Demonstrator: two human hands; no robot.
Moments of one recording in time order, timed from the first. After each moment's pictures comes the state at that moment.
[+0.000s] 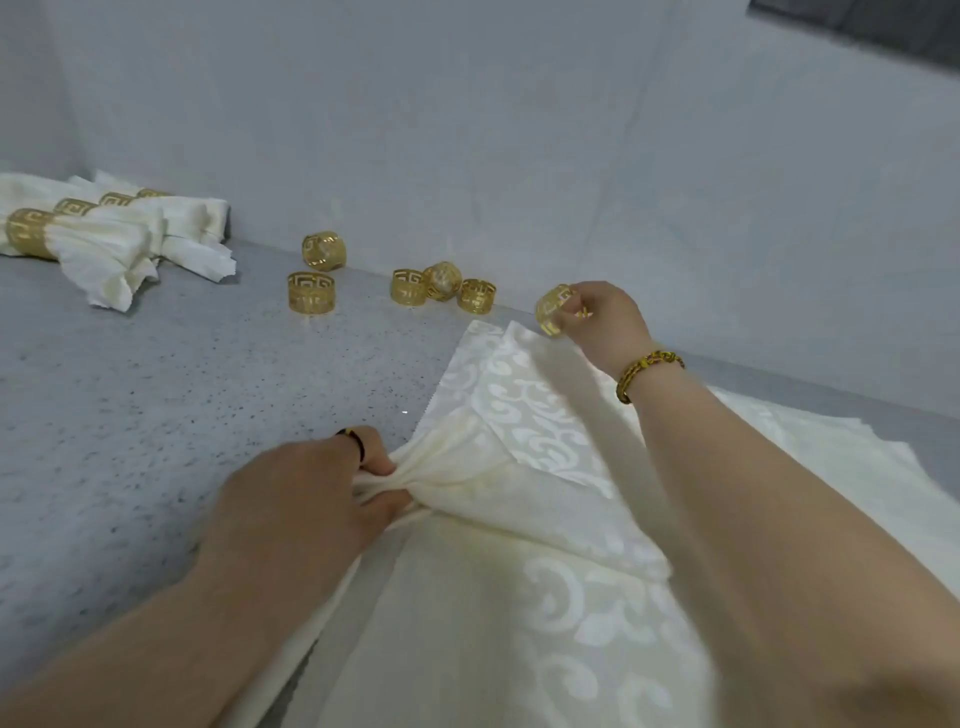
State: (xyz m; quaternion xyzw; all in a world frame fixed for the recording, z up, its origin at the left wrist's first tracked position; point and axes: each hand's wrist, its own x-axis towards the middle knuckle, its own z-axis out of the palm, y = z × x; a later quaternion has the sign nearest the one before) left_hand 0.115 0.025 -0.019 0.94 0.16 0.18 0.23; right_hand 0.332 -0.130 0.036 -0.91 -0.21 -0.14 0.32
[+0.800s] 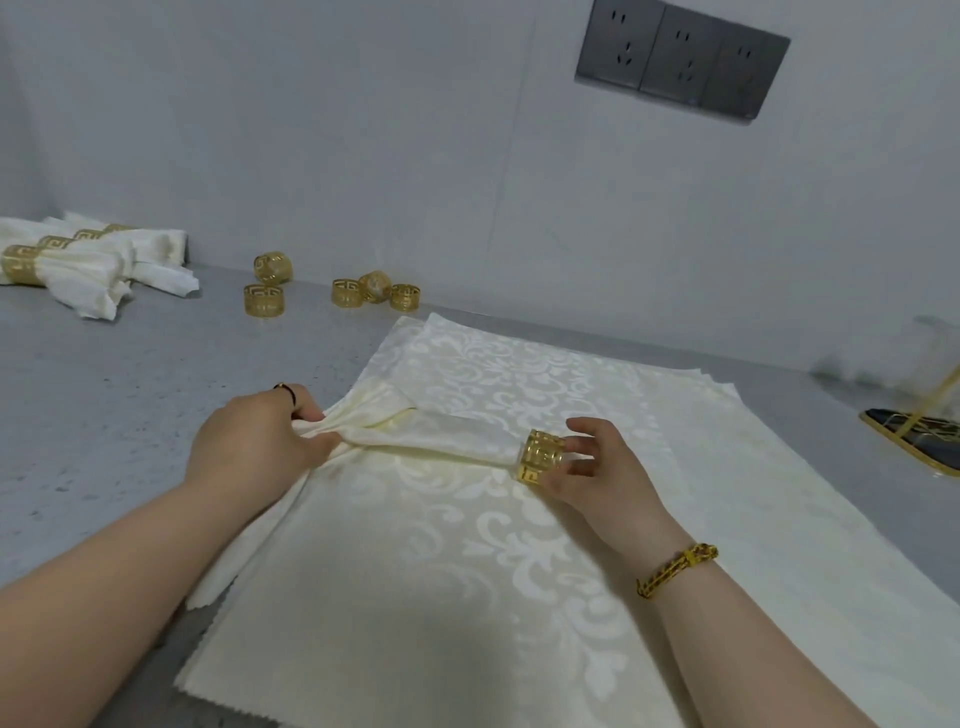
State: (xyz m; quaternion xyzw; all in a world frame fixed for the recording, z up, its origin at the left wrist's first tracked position) left_hand 0.075 0.000 -0.003 0.92 0.17 0.22 0.28; right_hand 0.125 -0.256 0.000 -0.82 -0.10 0.01 0.56
